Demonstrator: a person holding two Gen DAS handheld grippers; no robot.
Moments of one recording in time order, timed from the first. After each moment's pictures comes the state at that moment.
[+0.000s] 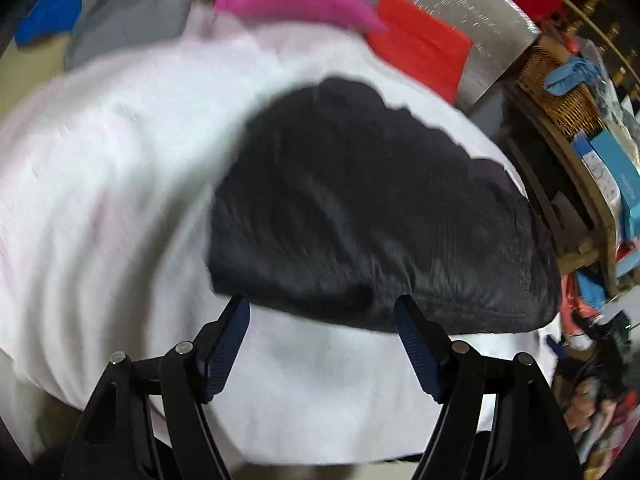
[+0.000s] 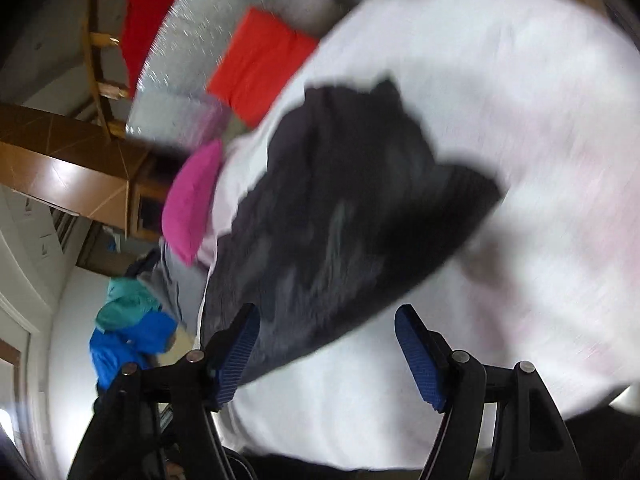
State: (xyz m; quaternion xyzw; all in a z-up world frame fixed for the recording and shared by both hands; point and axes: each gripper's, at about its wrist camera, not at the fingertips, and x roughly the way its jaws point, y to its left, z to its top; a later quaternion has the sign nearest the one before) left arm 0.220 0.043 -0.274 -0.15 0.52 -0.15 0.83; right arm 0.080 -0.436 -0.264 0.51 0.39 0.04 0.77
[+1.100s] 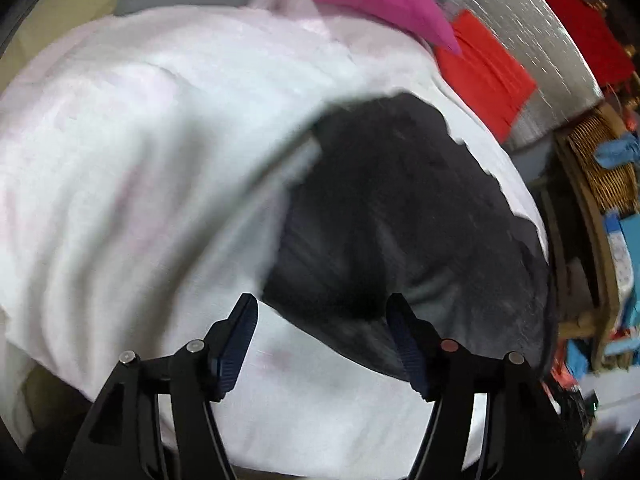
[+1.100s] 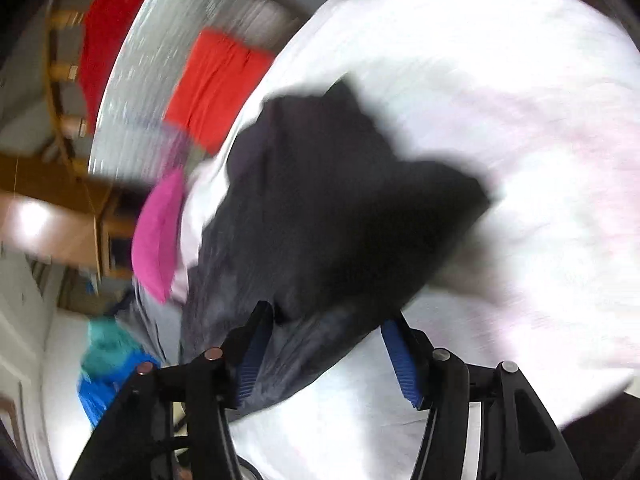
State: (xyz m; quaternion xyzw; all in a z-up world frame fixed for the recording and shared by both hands) left arm 0.248 0.081 -0.267 -0.23 0.53 -0.05 0.81; right arm 0.097 -0.443 -0.277 0.54 0.36 -0.07 0.75
